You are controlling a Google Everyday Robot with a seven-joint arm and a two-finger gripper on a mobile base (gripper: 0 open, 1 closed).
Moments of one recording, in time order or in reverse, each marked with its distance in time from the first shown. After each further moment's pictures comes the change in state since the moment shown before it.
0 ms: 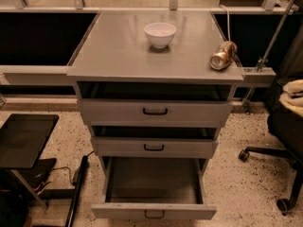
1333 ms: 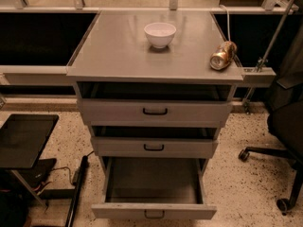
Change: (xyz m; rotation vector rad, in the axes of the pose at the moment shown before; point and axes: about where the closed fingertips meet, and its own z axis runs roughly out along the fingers) arm 0.019 -0.064 -0.028 0.234 -0.057 0.032
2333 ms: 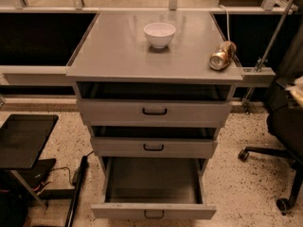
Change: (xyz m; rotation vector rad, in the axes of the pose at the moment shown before) arm -0.001 0.040 0.012 -0.164 -0.135 0.189
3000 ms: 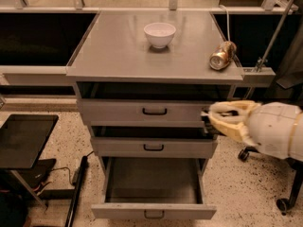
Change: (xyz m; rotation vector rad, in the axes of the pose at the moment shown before) arm -0.075 0.150 0.058 -0.397 -0.281 0.239
